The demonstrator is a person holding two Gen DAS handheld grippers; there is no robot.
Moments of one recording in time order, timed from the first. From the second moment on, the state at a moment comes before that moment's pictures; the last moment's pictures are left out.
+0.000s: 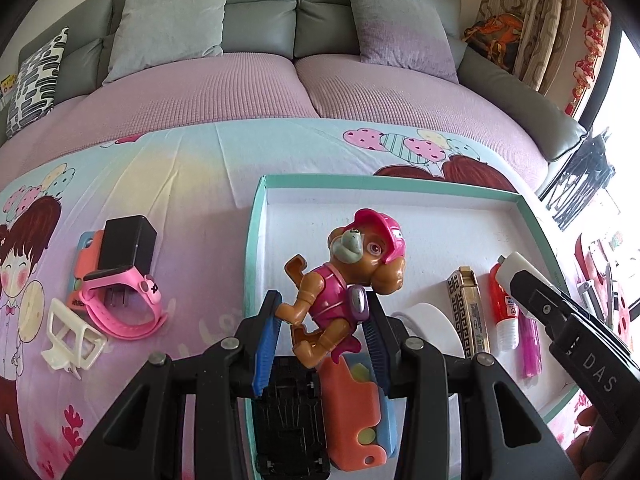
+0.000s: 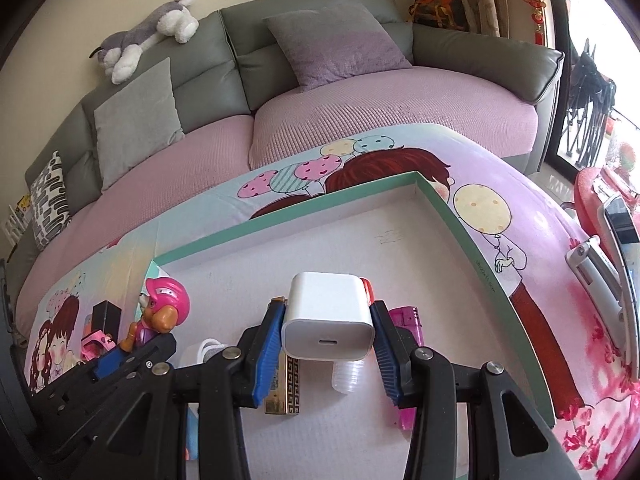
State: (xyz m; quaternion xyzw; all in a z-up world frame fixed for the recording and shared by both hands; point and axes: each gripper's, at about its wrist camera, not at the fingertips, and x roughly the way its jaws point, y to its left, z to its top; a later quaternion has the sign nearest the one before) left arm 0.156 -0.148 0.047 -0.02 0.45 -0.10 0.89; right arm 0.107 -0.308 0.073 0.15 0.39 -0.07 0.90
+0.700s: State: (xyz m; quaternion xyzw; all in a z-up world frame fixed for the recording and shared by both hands) left arm 0.161 -0.149 0.041 -0.01 0.47 -0.10 0.88; right arm 0.112 -0.298 0.067 0.14 0.40 -0.05 0.90
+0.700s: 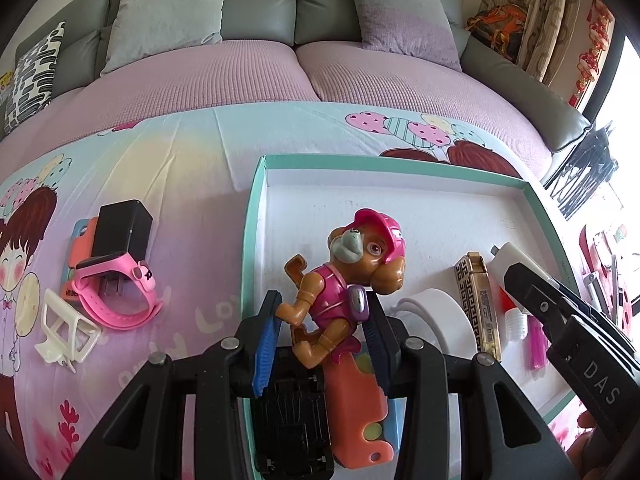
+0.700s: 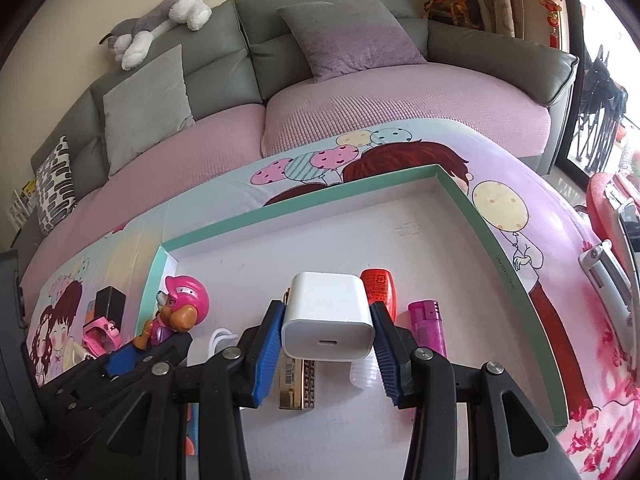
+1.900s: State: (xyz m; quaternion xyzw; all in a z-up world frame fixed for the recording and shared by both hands) left arm 0.148 -0.117 0.077 -0.06 0.42 -0.06 0.90; right arm 0.108 -0.293 0.079 0.14 0.37 -0.04 0.92
